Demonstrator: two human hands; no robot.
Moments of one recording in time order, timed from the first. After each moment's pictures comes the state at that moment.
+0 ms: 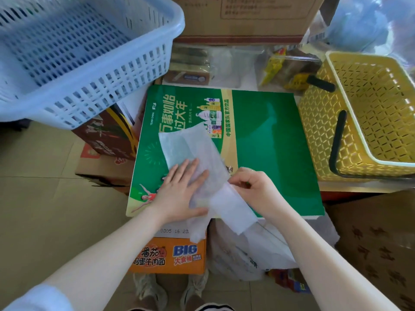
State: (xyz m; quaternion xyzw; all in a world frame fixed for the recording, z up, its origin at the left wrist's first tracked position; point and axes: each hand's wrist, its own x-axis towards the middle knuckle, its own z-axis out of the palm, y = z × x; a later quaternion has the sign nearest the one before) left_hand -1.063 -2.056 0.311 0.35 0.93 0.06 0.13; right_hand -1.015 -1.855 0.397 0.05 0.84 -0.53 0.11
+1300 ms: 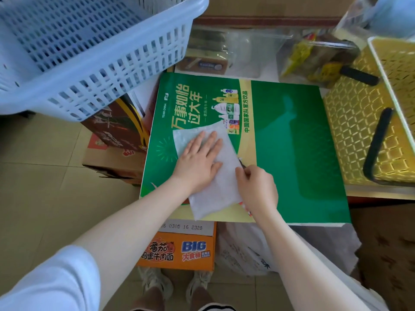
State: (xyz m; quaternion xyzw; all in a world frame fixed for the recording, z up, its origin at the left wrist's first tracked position) left_hand -1.116 -2.028 0.318 0.28 0.95 0.06 0.12; right_hand -1.047 -1.892 0.339 0.28 0.91 -0.30 0.09
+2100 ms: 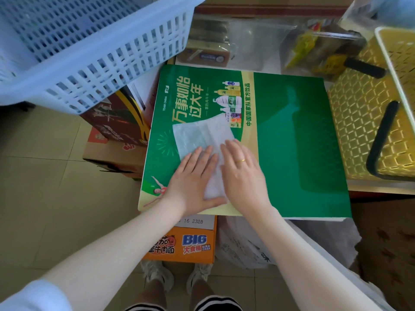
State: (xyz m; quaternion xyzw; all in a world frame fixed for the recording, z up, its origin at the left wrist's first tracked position) left_hand -1.067 -2.051 0.321 0.30 0.94 0.05 0.13; right_hand -1.045 -1.909 0.332 -0.05 0.99 -0.09 -0.09
